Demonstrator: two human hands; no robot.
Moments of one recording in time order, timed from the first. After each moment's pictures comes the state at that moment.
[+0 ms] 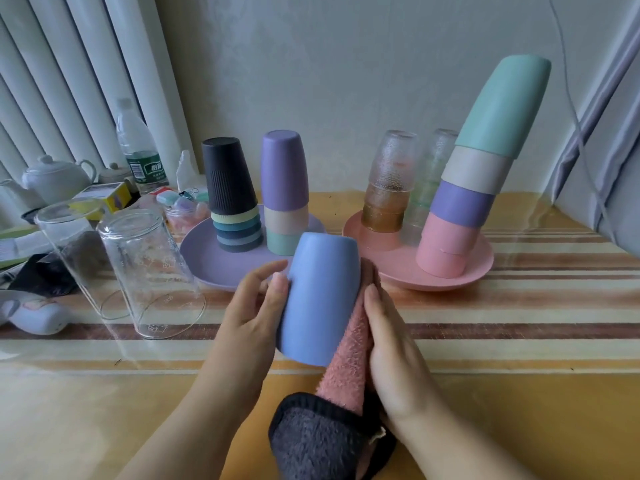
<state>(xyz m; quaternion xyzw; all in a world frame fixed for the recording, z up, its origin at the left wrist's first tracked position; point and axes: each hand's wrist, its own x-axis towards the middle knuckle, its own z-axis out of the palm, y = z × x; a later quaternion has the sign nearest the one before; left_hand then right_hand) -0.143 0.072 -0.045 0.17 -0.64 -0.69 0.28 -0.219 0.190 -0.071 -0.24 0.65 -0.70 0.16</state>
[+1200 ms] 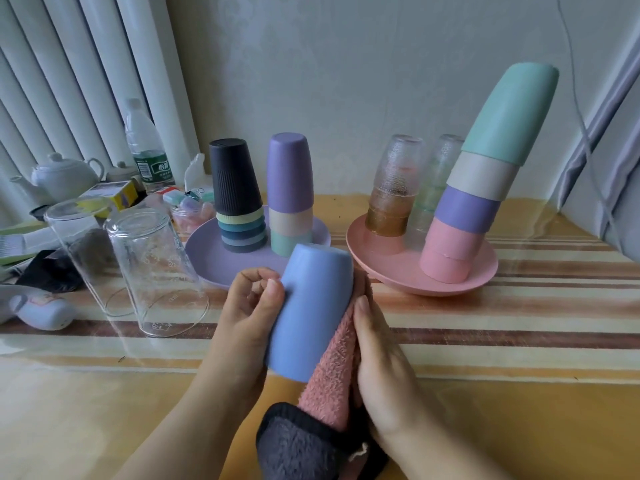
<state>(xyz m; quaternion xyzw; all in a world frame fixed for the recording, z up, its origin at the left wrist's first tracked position) -0.142 0.065 -0.048 0.15 -0.56 -0.76 0.30 -0.206 0.189 -0.064 -0.23 0.66 -0.69 0.18</state>
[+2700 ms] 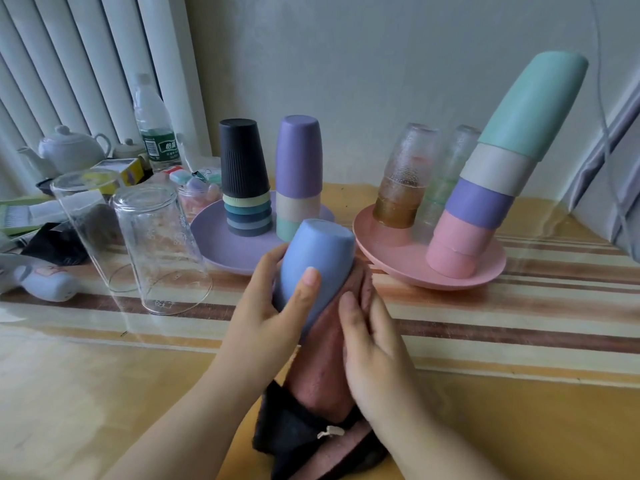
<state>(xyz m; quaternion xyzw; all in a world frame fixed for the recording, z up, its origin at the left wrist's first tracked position) -0.142 0.074 -0.052 0.15 -0.73 -0.58 0.33 -0.203 0.186 -0.069 -0.28 0.71 -0.64 0.10</state>
